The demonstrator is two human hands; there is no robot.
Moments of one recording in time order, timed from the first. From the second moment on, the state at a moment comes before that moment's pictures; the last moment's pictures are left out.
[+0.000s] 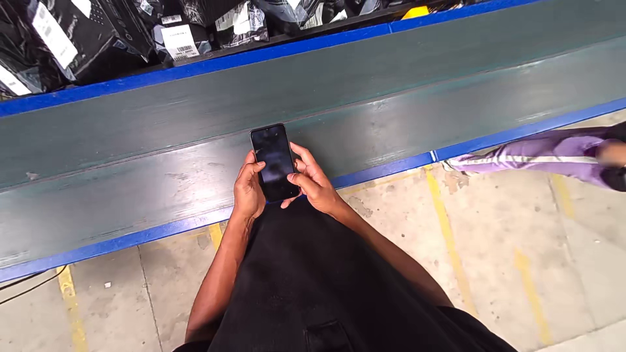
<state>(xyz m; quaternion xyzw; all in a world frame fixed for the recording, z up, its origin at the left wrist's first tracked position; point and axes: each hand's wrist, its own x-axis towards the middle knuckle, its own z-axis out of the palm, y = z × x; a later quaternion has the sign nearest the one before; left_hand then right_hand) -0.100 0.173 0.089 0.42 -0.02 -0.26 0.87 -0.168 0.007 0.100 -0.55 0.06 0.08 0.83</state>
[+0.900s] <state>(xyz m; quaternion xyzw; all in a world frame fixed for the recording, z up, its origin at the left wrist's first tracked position) -0.101 0.172 0.086 0.40 -0.02 -0.28 0.87 -0.168 0.005 0.097 -0.55 0.05 0.08 0.83</state>
